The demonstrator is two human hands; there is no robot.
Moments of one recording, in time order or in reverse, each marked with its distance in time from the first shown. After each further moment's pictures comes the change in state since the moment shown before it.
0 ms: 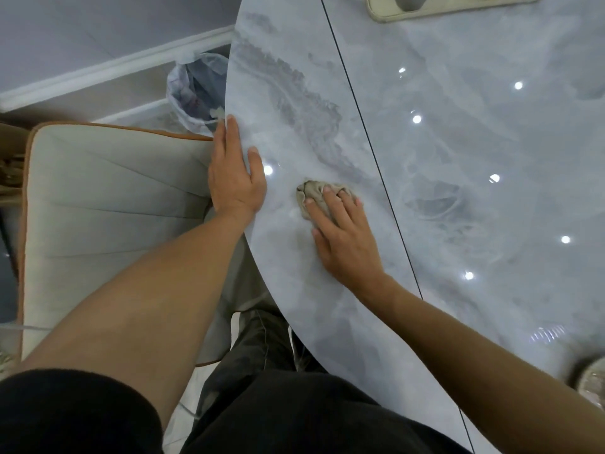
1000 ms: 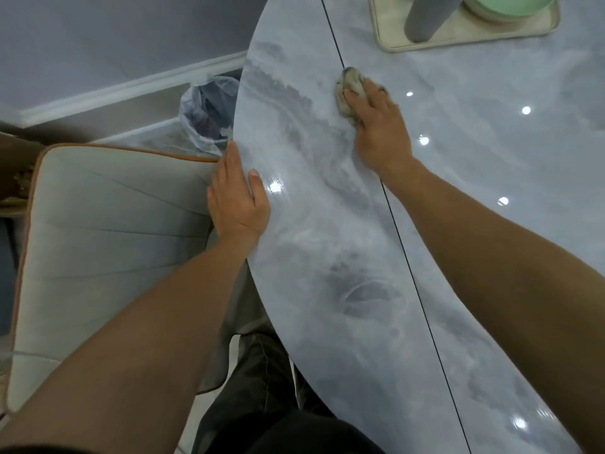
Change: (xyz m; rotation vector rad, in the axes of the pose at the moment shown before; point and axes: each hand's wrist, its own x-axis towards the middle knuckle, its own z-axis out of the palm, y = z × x) left_hand 0.001 -0.004 0.006 0.042 0.091 -0.035; right_hand 0.203 0.102 -0.030 0.073 0.039 0.139
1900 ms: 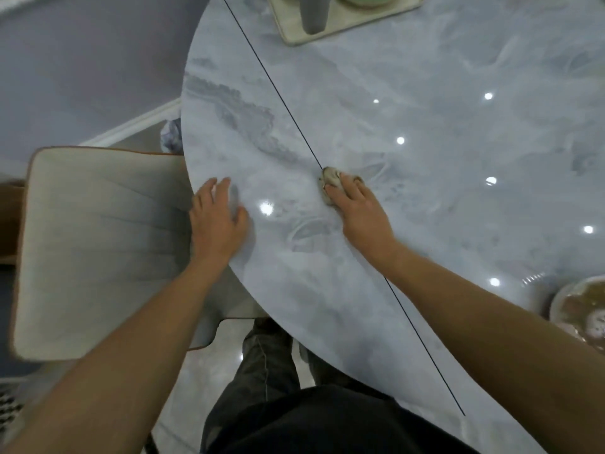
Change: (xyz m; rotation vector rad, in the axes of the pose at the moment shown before) left_hand -0.131 0.026 -0.033 0.236 -0.223 0.226; right_hand -0.281 0.045 -0.007 0.000 0.065 0.011
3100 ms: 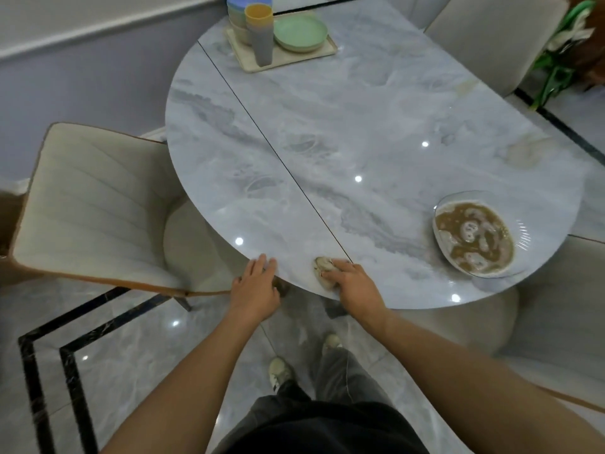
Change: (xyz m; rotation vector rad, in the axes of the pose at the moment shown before) left_hand -0.314 0.082 0.039 0.215 -0.536 0.153; right_hand -0.337 -0.024 -0.046 0.057 -0.285 0.184
